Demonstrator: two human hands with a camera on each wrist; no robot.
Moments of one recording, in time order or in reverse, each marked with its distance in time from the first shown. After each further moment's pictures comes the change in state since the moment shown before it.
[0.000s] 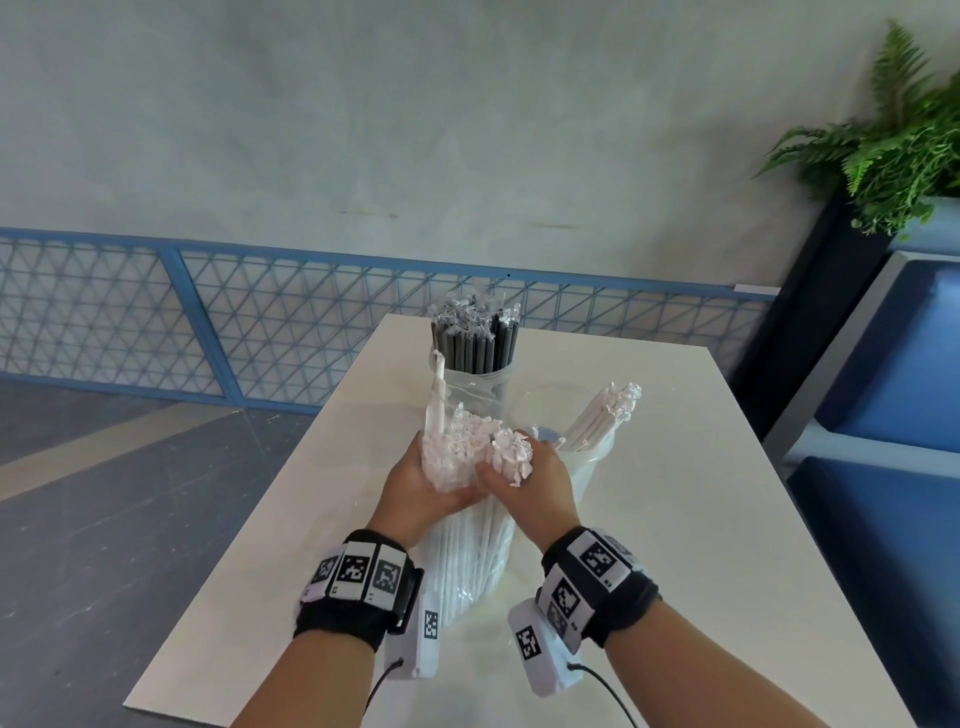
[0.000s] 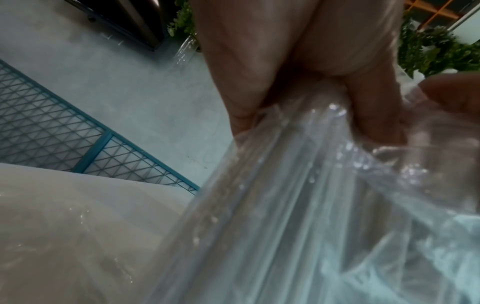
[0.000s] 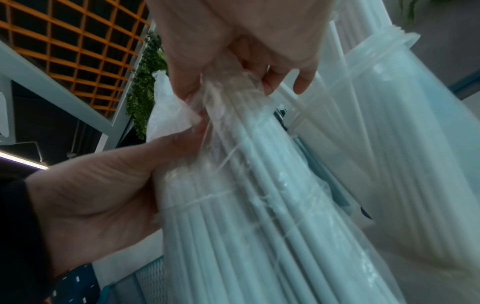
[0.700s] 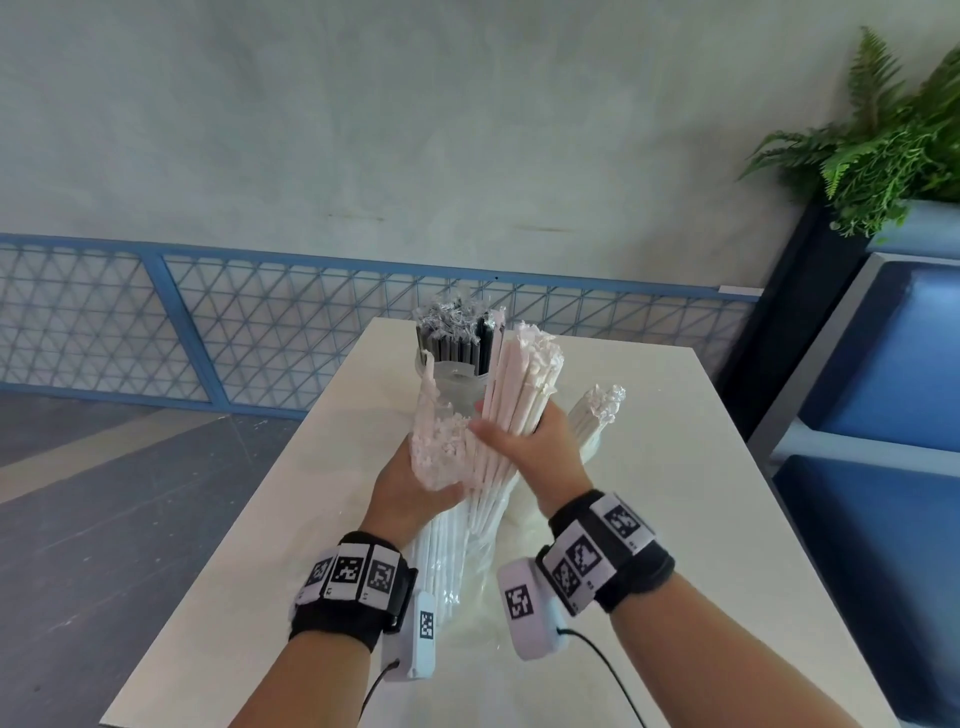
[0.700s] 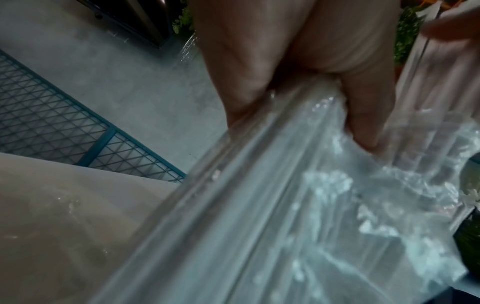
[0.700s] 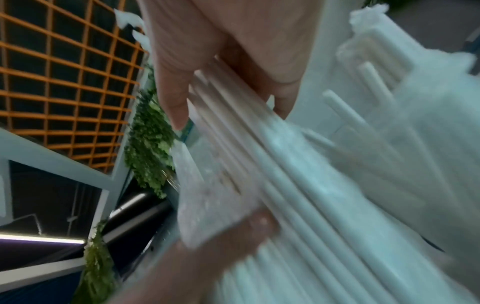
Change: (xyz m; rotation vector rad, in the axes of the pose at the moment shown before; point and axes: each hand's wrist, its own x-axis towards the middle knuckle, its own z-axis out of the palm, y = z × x) left_hand 0.002 0.009 0.005 0.088 -0.017 -0.020; right_hand 0.015 -0.043 -0.031 0.265 -0.045 0.089
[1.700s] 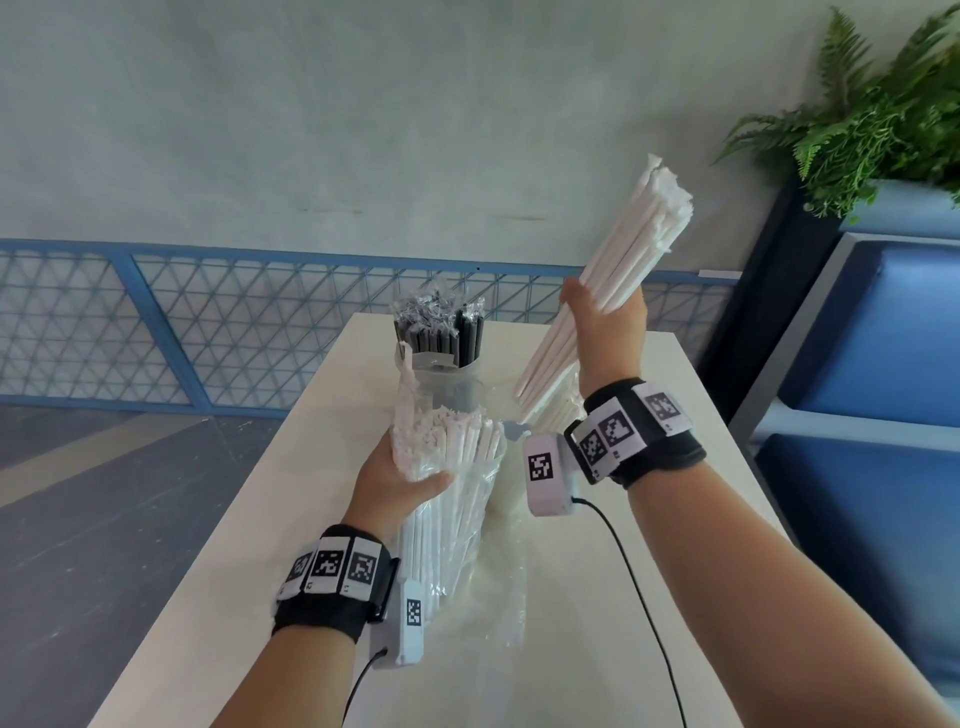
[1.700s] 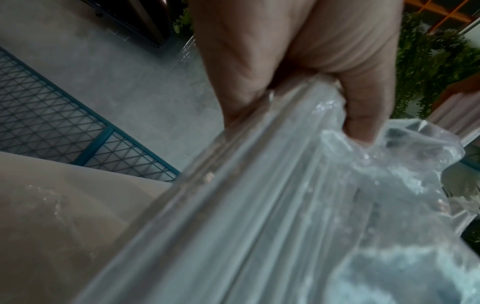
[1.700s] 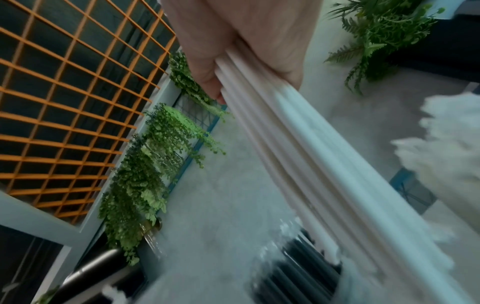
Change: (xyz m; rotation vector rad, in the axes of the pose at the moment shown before) left_hand 0.010 -0.008 0.000 0.032 0.011 0.029; right_hand 0.071 -0.044 -0.060 0.160 0.532 -0.196
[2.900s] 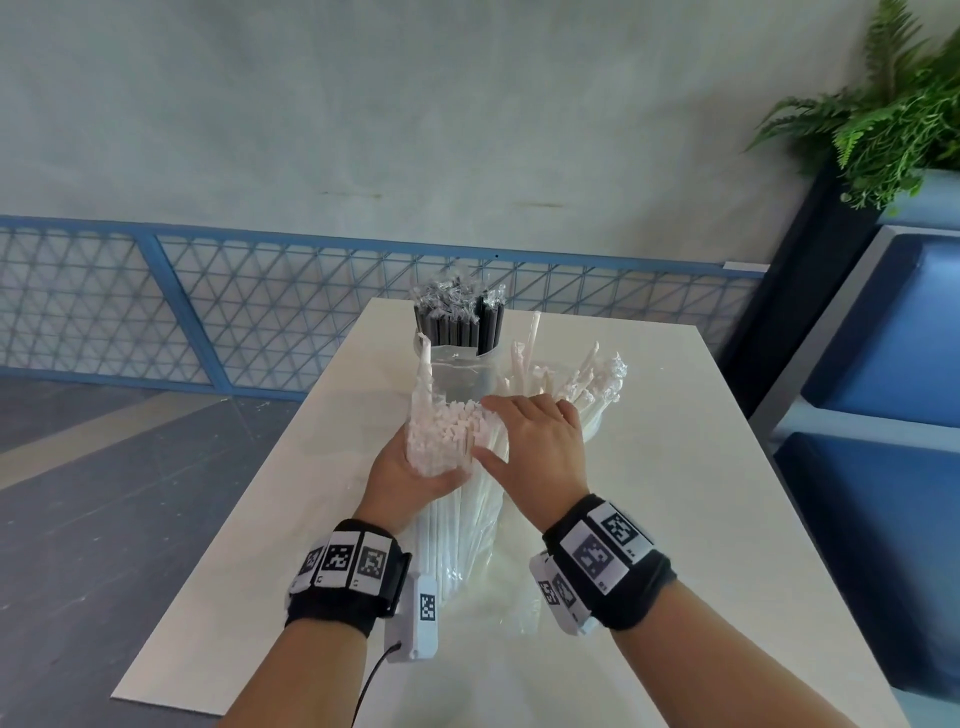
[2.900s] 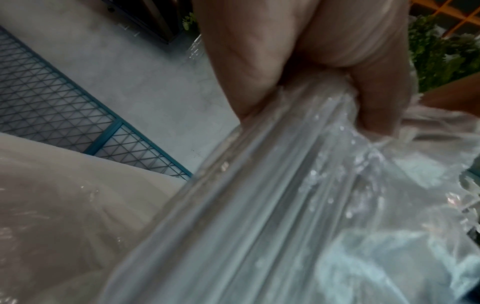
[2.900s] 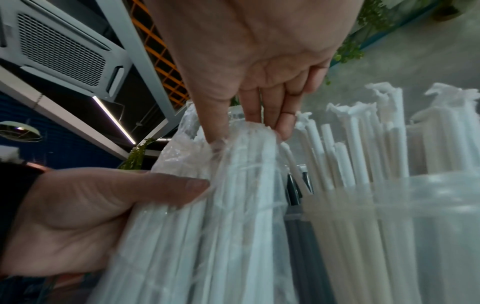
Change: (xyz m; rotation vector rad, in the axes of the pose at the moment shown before) left_hand -0.009 -0.007 -0.002 -0.160 0.016 -0.001; right_hand -0.111 0.053 0.000 -1.056 -0.519 -0.508
